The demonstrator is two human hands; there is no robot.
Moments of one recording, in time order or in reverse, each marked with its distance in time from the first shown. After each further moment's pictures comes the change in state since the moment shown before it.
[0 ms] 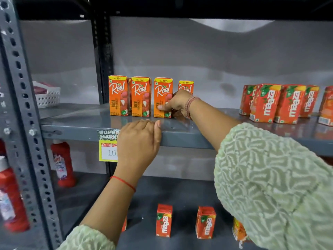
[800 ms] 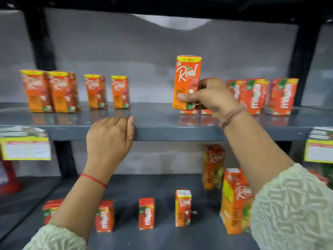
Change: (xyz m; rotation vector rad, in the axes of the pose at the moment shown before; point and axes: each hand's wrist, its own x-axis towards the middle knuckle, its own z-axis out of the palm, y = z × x) left_hand 0.014 0.139 0.020 0.010 0.002 0.061; right_hand -0.101 0.130 -0.210 0.290 0.228 -0.215
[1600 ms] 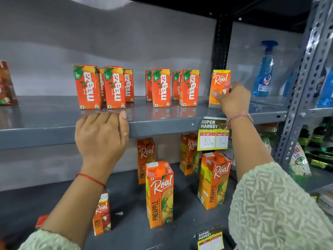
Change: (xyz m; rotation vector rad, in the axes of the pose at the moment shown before) left_hand 0.035 0.203 0.047 -0.083 0.125 -0.076; right_hand -0.006 0.096 -0.256 -0.622 0.760 0.134
